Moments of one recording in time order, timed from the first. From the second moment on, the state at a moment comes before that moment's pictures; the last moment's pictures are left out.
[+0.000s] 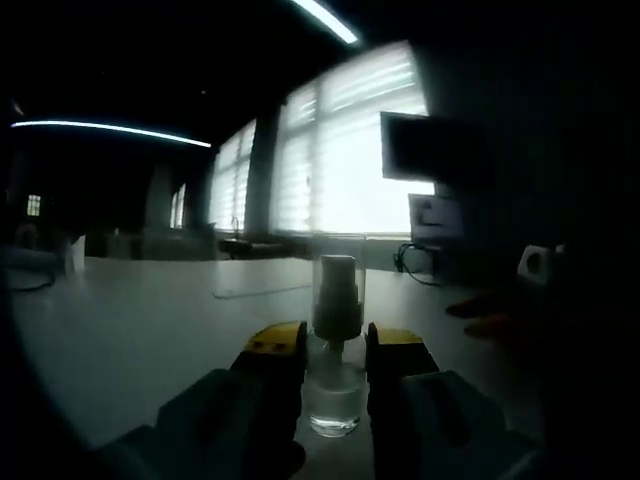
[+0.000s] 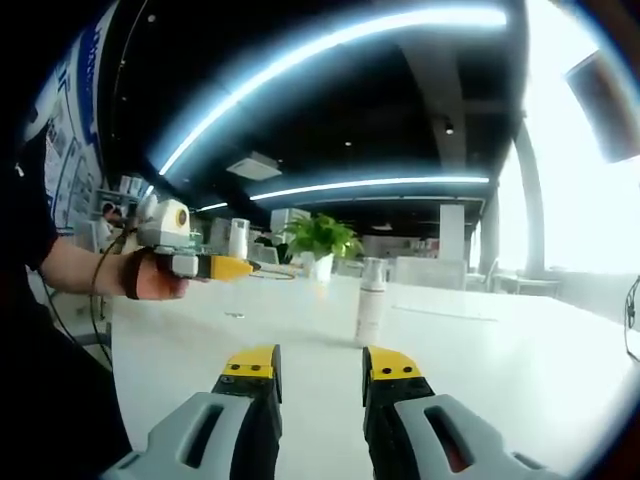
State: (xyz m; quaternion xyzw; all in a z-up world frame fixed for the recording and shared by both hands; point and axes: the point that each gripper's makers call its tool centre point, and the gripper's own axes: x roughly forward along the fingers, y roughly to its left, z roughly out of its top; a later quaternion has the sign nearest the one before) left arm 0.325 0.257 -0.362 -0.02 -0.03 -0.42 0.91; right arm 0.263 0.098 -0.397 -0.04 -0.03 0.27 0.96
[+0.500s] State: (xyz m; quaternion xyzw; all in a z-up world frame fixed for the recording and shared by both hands) left arm 0.298 0.256 -0.371 -0.01 -0.03 -0.43 0.90; right arm 0.261 0.100 -0.397 -0.04 -0.03 0.27 0.96
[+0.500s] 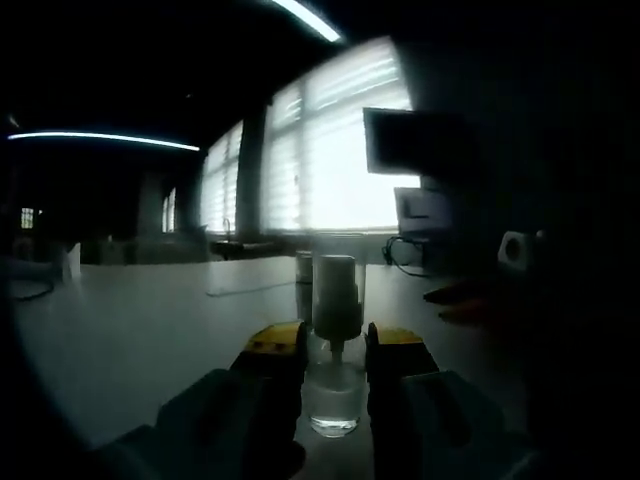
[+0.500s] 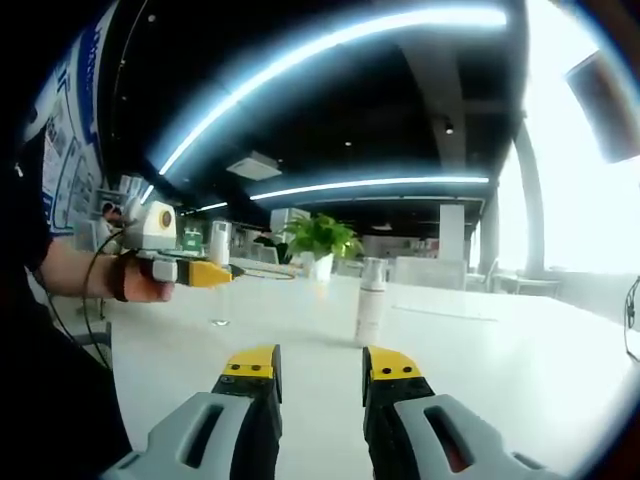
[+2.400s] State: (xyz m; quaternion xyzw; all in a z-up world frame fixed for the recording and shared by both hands) left arm 0.268 0.261 -0.394 -0.01 -0.02 -0.45 0.89; right arm 0.261 0.100 -0.396 -0.04 -0.04 0.27 0.96
